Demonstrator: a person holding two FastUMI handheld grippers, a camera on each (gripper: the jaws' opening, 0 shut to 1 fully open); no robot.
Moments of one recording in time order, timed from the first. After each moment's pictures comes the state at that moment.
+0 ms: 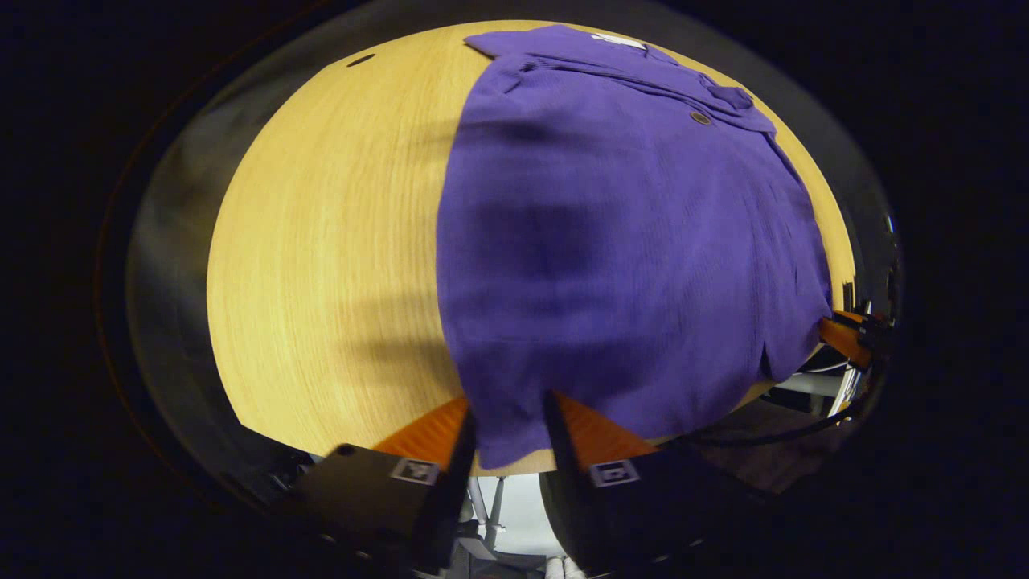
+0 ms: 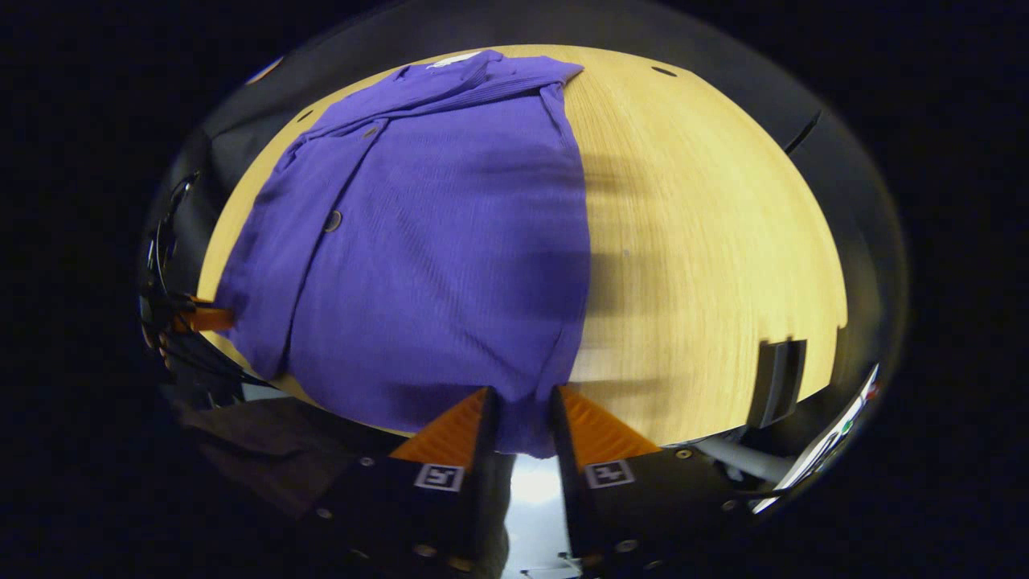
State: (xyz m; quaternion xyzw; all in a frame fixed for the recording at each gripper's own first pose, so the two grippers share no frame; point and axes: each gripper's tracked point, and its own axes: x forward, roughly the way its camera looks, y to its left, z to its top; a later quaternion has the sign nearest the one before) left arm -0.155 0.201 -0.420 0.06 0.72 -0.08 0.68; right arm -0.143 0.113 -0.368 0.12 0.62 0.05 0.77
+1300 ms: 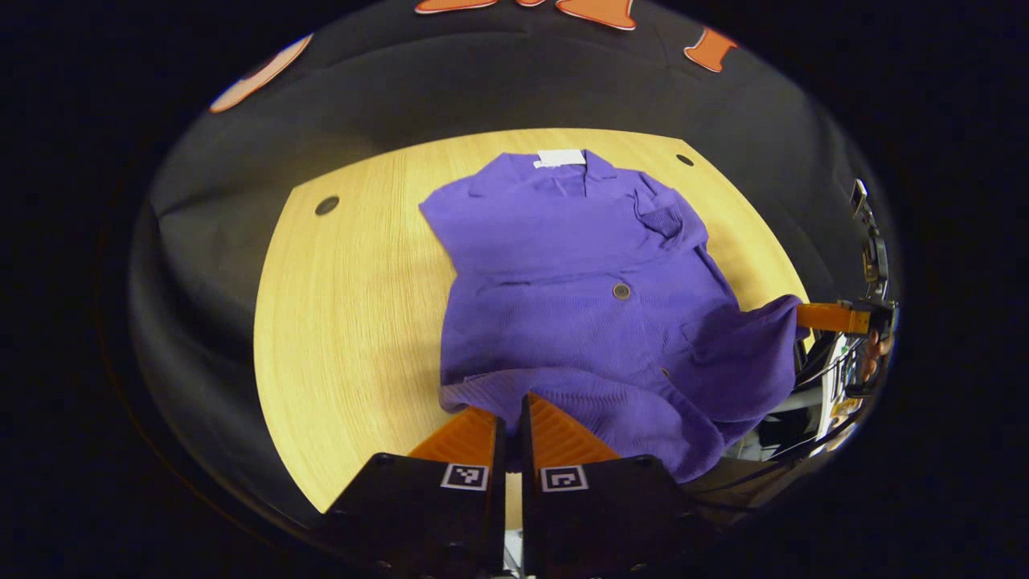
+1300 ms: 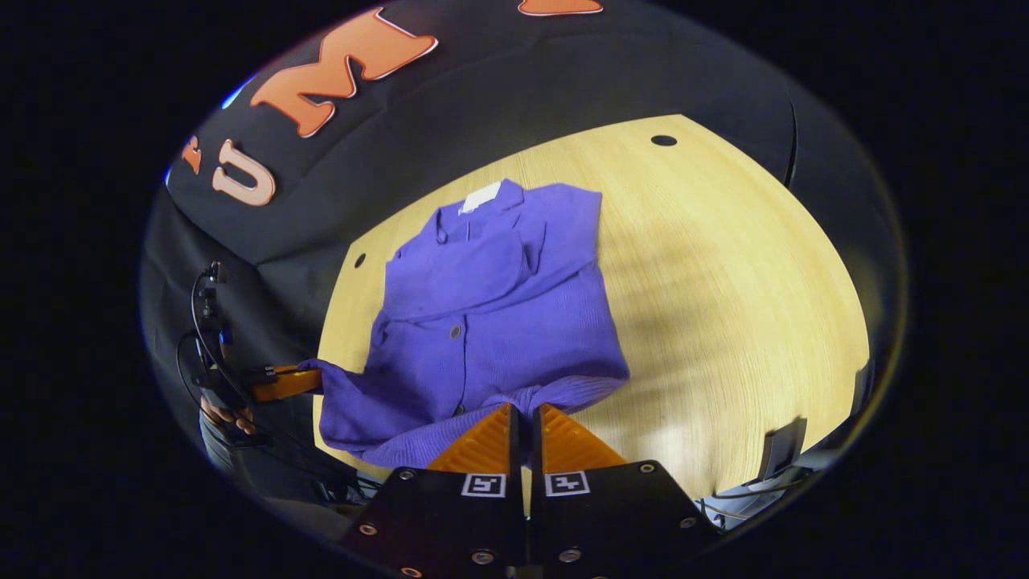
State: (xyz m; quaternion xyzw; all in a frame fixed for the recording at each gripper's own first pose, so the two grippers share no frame) left arm 0.035 0.146 -0.305 0.11 0.57 -0.17 0.79; right arm 0.008 0.100 -0.222 0.28 0.46 0.07 0.84
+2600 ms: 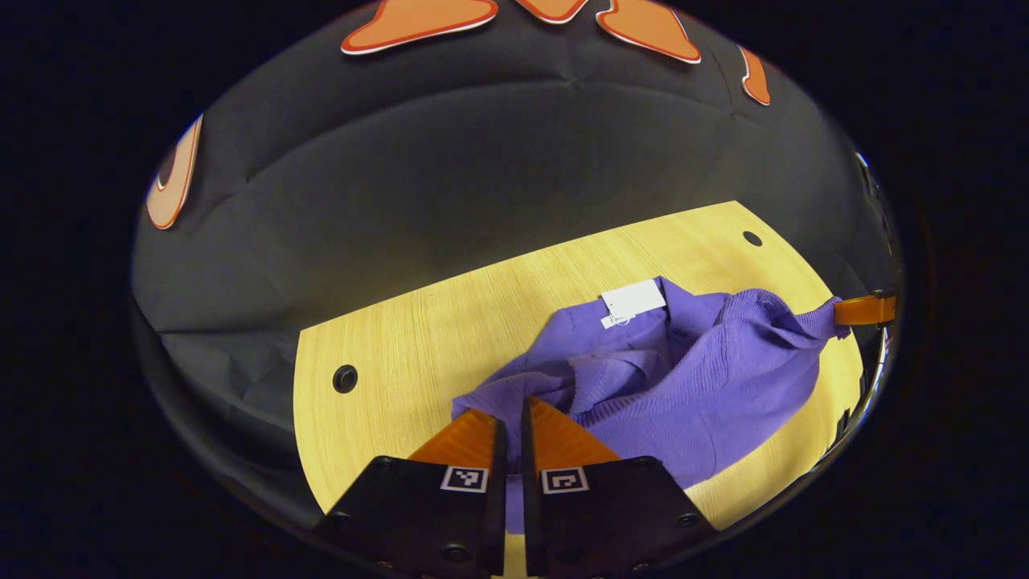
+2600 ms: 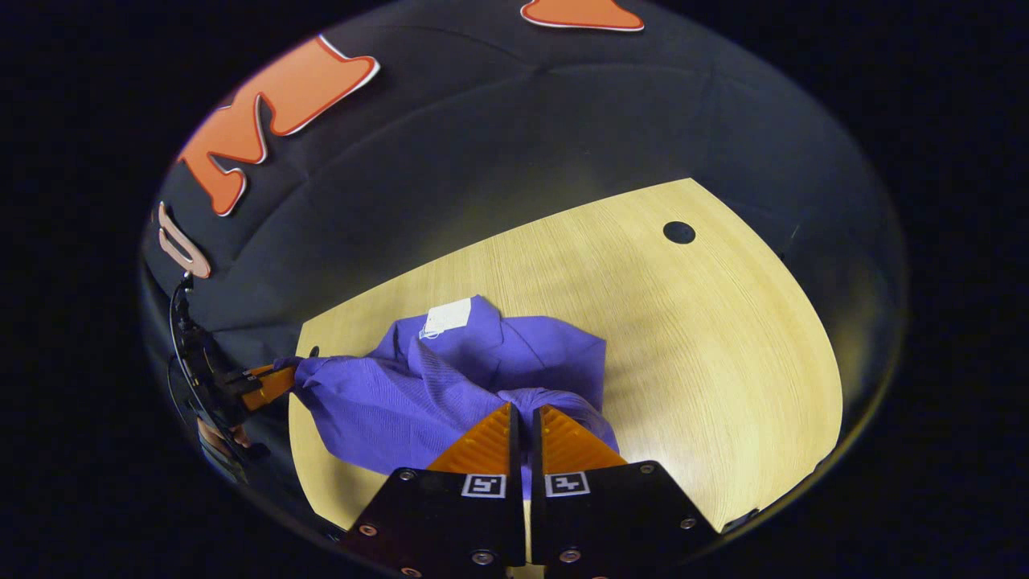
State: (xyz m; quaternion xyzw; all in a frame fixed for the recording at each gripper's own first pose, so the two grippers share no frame) left arm 0.314 0.105 -0.317 0.16 0.46 -0.14 0.86; right arm 0.231 0.050 -0.214 0.26 0.43 -0.01 0.86
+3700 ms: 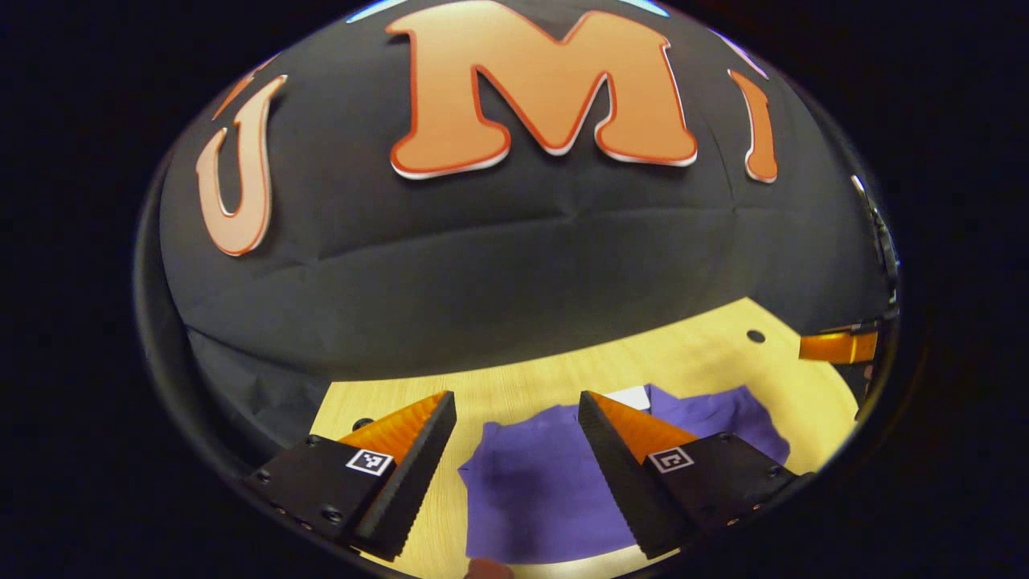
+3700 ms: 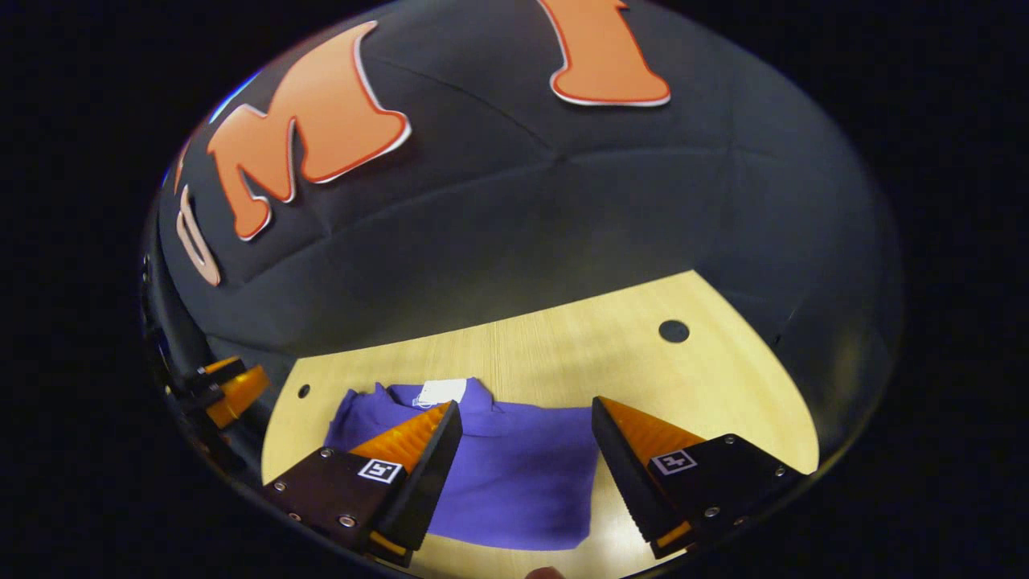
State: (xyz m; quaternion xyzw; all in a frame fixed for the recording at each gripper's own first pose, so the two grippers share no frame) left arm 0.316 0.072 -0.205 0.10 0.26 -0.08 0.96; right arm 0.264 0.014 -0.161 0.18 0.28 -0.03 0.94
